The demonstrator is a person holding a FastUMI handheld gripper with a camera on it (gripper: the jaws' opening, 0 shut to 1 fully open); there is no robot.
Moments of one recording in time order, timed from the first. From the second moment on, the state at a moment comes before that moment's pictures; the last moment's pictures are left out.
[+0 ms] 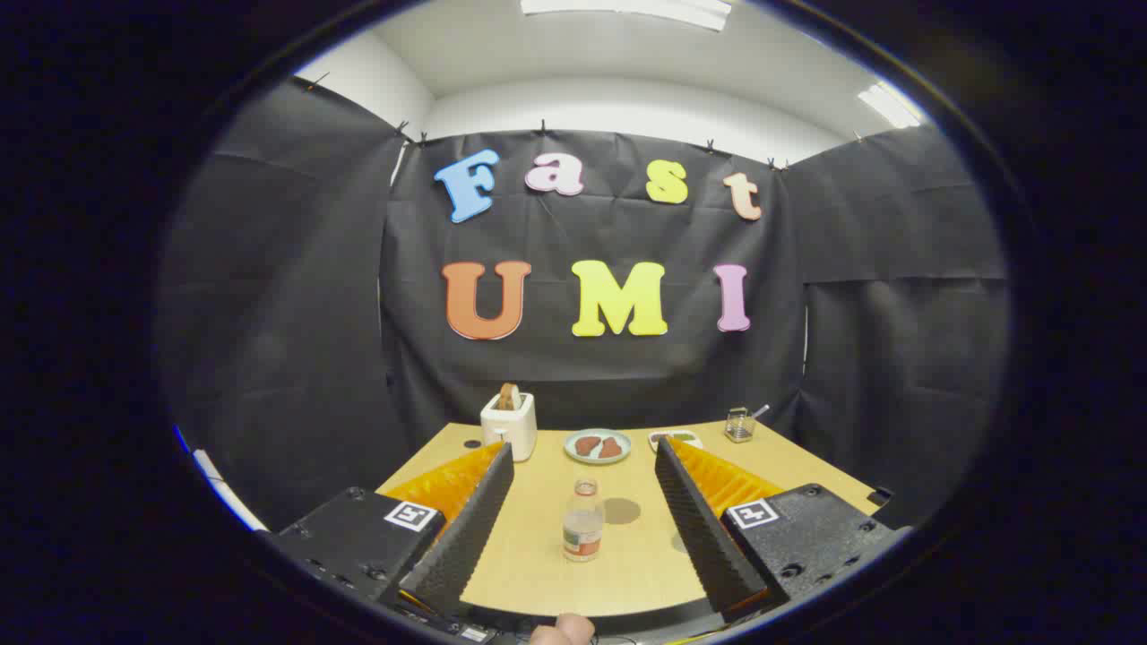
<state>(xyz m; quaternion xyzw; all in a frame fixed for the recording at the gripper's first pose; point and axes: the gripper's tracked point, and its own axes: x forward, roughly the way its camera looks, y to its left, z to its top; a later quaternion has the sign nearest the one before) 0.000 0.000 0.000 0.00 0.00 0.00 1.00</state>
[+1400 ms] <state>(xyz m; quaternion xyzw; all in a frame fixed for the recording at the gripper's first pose) 0.017 0.024 -0.050 0.03 0.00 0.00 1.00</state>
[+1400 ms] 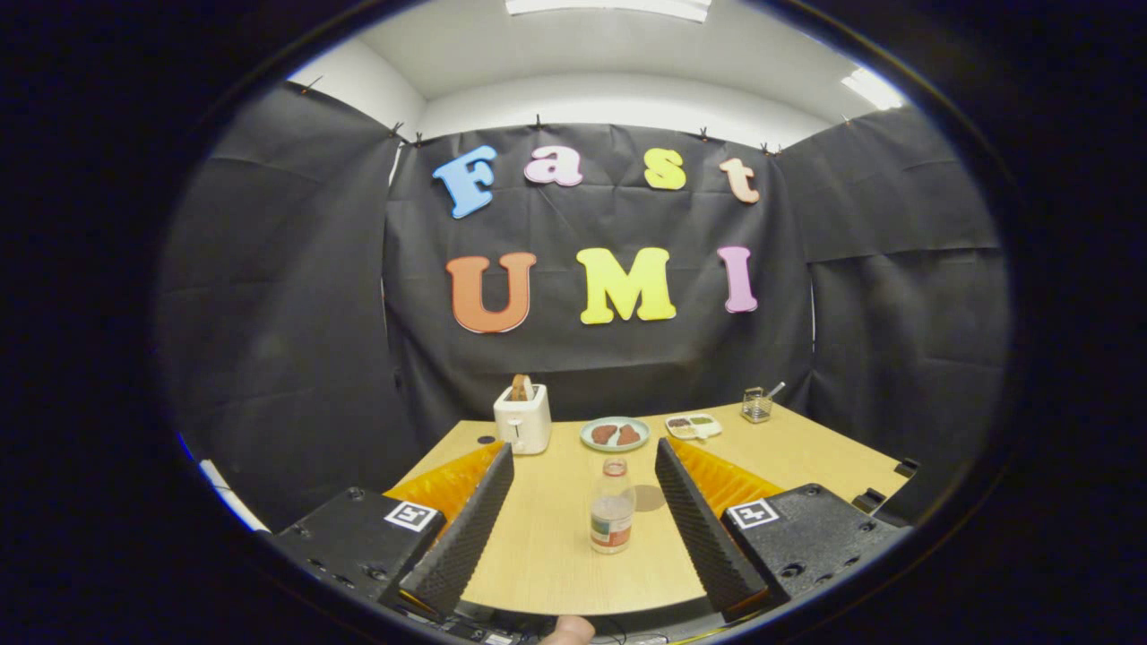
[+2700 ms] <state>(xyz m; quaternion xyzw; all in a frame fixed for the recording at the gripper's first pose) 0.129 0.008 -0.213 -0.02 0.00 -0.02 1.00</state>
